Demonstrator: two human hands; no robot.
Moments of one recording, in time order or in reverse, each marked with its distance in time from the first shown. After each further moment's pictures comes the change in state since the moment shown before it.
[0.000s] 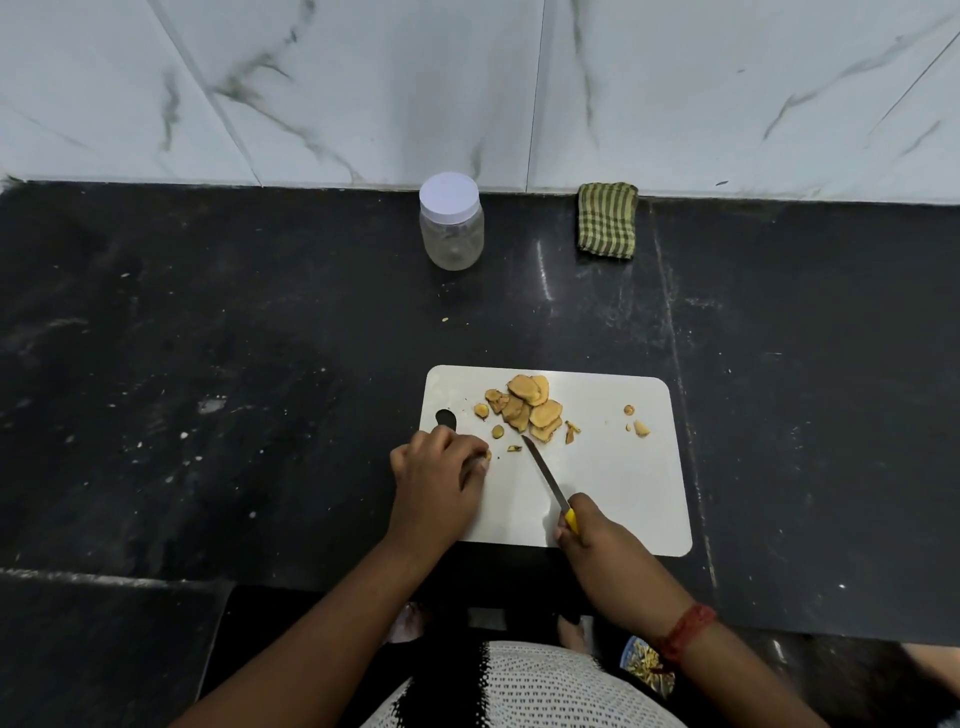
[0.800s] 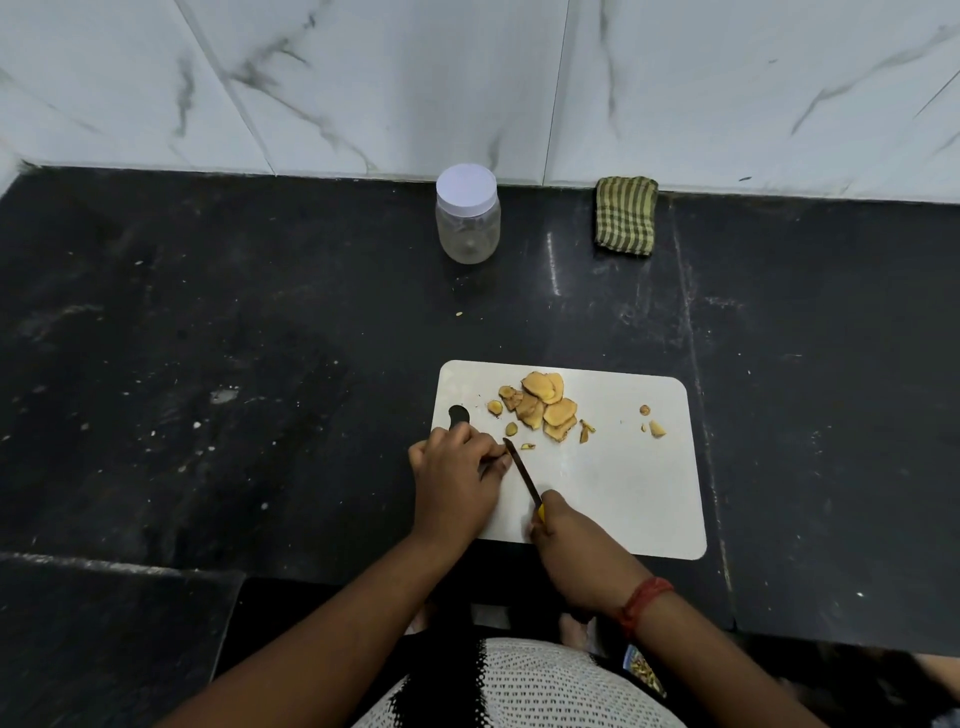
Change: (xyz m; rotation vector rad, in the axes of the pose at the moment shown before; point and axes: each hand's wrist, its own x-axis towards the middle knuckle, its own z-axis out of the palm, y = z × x) left_hand 0.005 0.006 0.010 0.008 0.008 -0.064; right_hand 0.027 -0.023 0.022 -0.020 -0.121 -0.004
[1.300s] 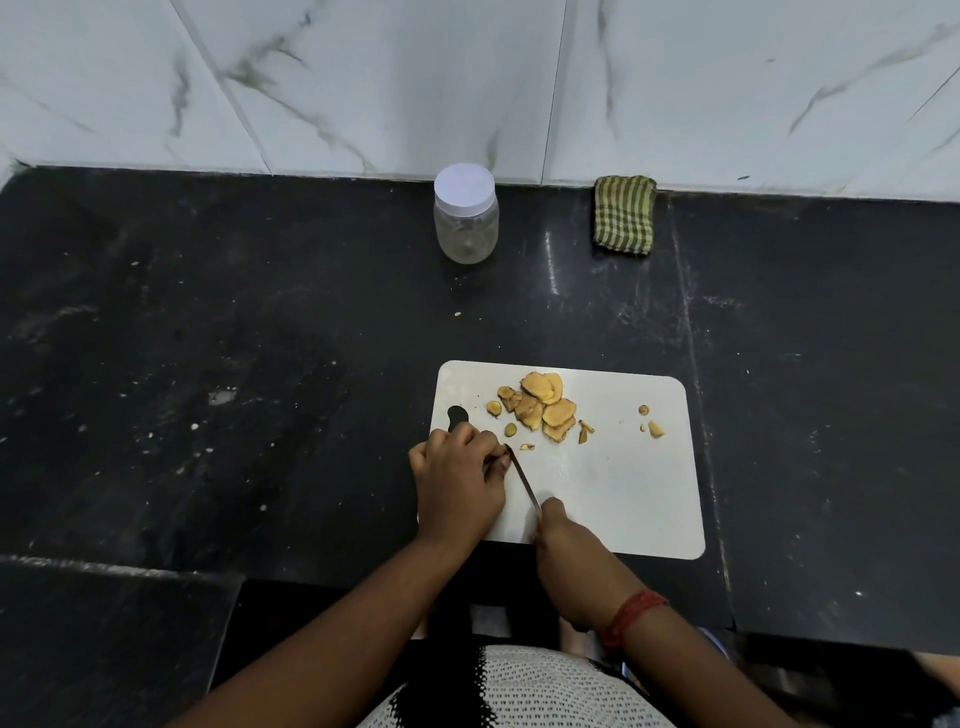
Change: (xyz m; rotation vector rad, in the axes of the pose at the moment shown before) left_hand -0.002 0.006 0.004 0.050 0.026 -0.024; right_hand -0.003 0.003 0.013 -0.101 0.061 0.024
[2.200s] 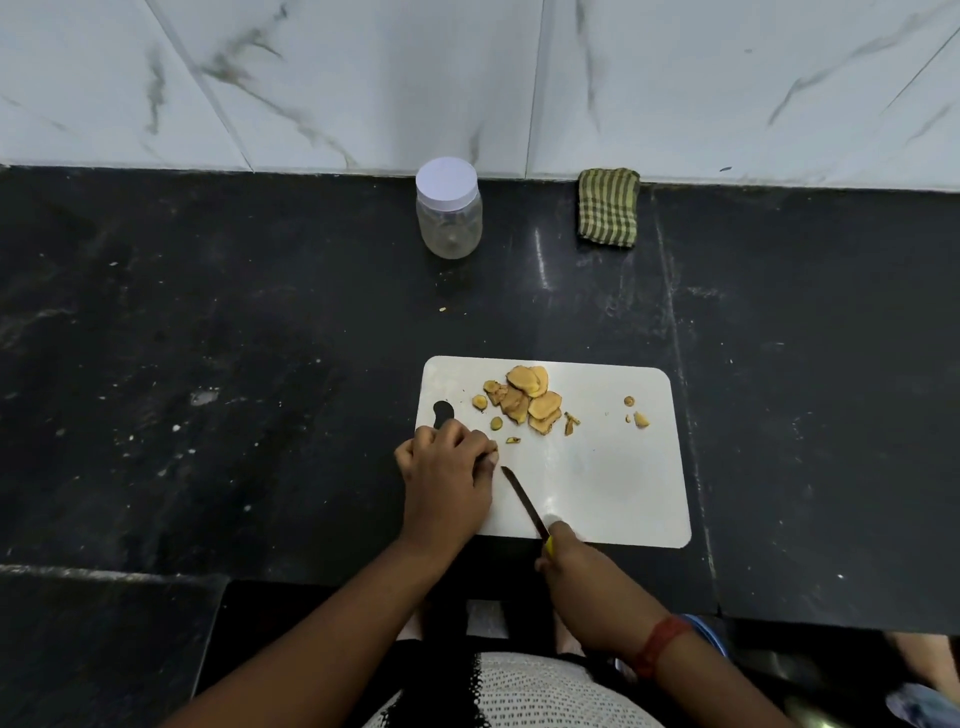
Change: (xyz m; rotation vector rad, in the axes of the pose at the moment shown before) left_hand -0.007 -0.002 -0.002 0.039 0.055 0.085; right_hand -0.023 0.022 0.004 0.168 -0.084 0.031
